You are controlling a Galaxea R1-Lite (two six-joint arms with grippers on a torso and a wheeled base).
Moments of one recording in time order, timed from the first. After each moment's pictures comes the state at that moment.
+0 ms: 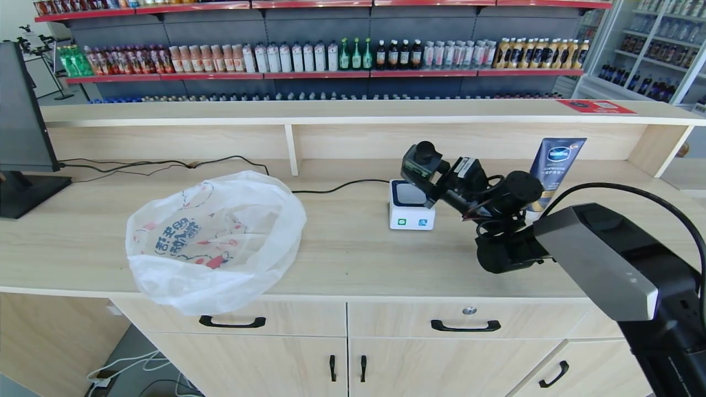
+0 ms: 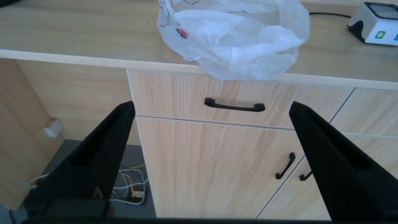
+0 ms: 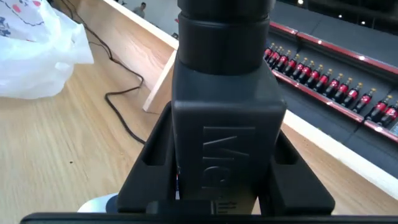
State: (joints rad) left arm 0.00 0.00 0.00 -0.01 0.01 0.01; right arm 0.23 2.57 -1.66 -1.52 0.69 -0.34
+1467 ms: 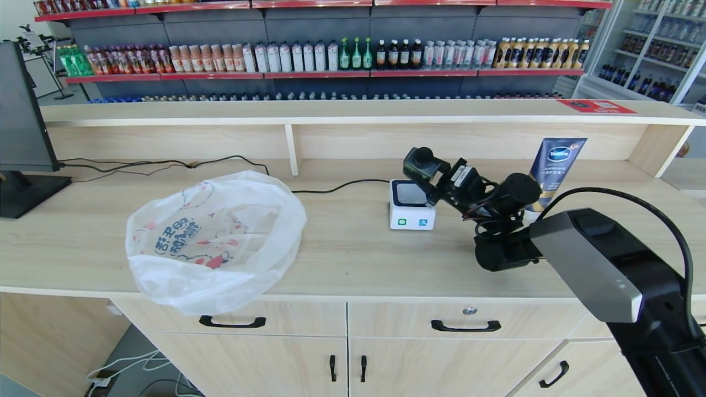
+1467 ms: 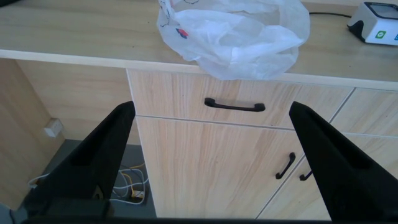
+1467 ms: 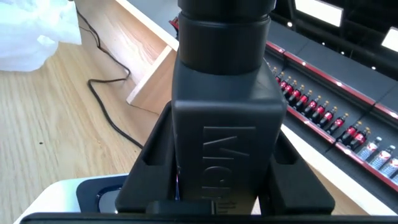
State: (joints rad) left arm 0.00 0.00 0.00 -0.01 0.01 0.01; right arm 0.22 2.63 -1.76 -1.51 0.73 -0.44
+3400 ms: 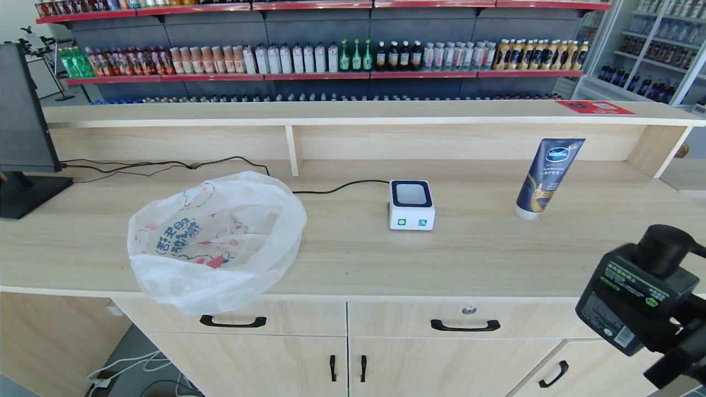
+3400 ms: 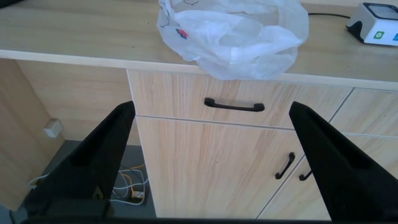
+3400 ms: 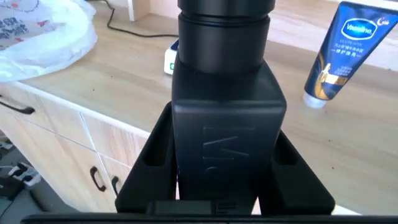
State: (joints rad) left arm 0.00 0.00 0.00 -0.01 0.01 0.01; right arm 0.35 1.10 0.00 -1.15 0.00 -0.15
